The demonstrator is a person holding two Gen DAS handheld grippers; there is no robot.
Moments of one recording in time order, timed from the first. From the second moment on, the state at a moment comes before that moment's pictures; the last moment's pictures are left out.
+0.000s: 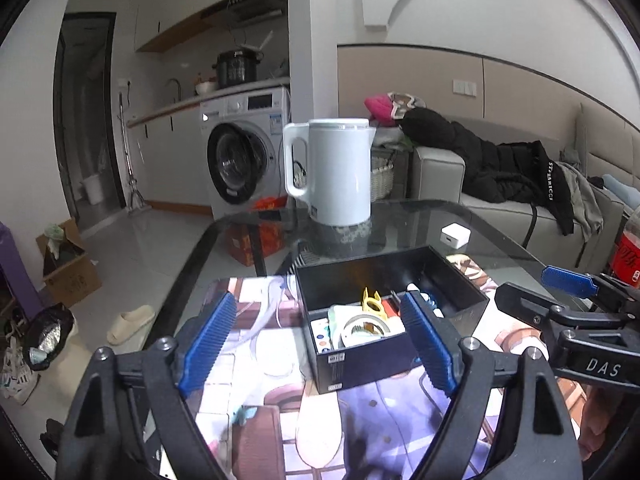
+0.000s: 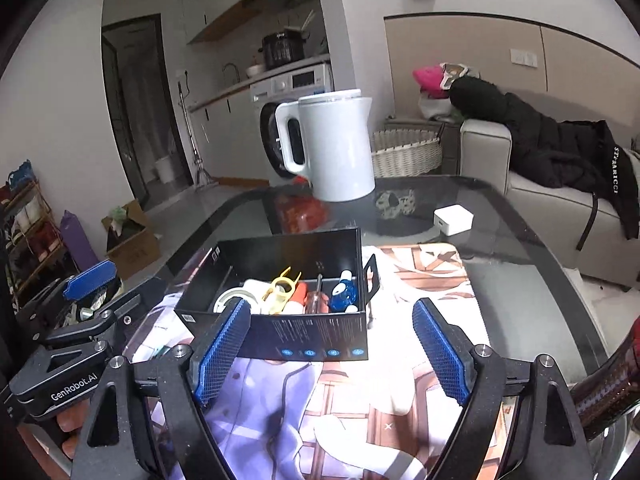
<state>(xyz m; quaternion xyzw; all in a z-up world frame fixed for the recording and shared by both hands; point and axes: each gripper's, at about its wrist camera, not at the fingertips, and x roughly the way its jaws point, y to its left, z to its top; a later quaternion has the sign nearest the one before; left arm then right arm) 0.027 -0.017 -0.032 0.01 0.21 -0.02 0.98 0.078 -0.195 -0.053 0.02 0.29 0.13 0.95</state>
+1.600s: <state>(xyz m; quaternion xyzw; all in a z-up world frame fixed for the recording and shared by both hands) 0.016 -0.015 -0.024 0.01 0.19 -0.02 0.98 0.056 -0.196 -0.026 0.00 0.20 0.14 0.97</state>
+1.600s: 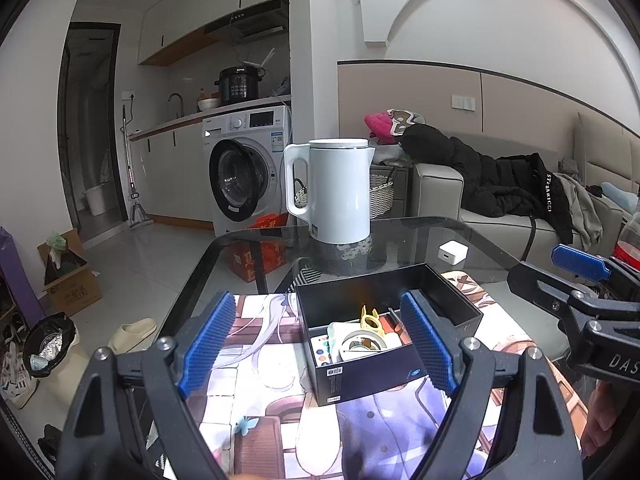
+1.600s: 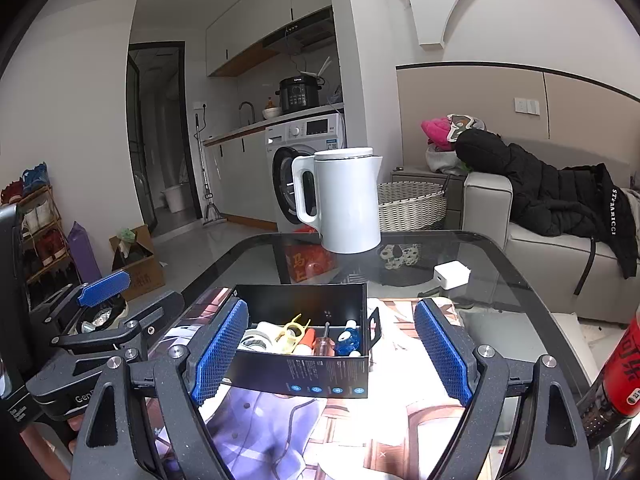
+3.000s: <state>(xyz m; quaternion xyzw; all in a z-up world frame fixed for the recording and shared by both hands) 0.017 -0.016 -0.025 0.01 0.19 -0.02 0.98 0.056 -0.196 -0.026 0.00 0.20 0.14 0.97</state>
